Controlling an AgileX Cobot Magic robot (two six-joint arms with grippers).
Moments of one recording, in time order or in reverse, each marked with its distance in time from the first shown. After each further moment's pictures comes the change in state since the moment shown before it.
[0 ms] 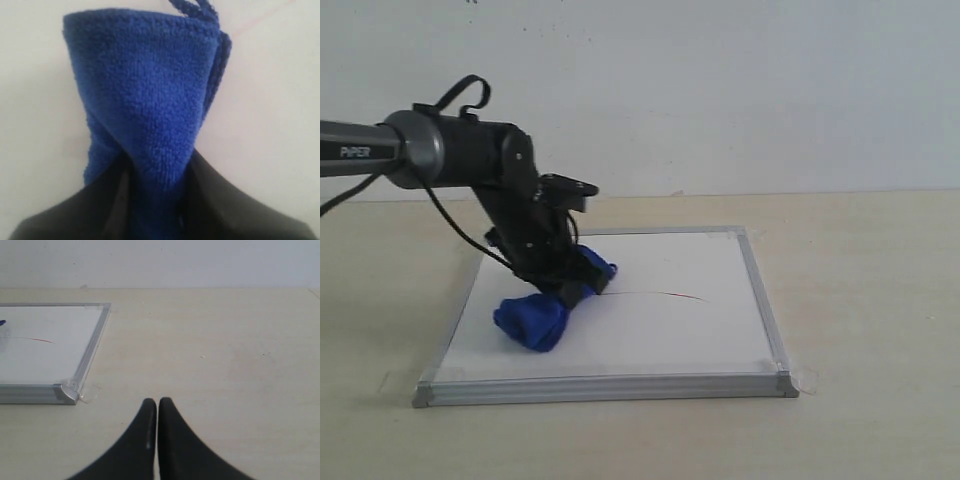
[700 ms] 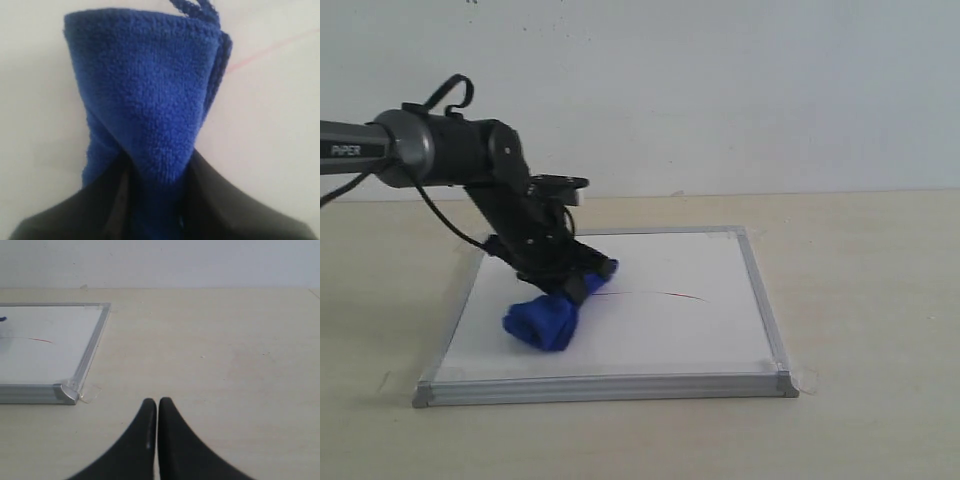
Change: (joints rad) left arm 0.038 0.000 0.000 -0.124 -0.008 -0.032; right arm 0.000 0.000 0.000 0.000 0.000 0.000
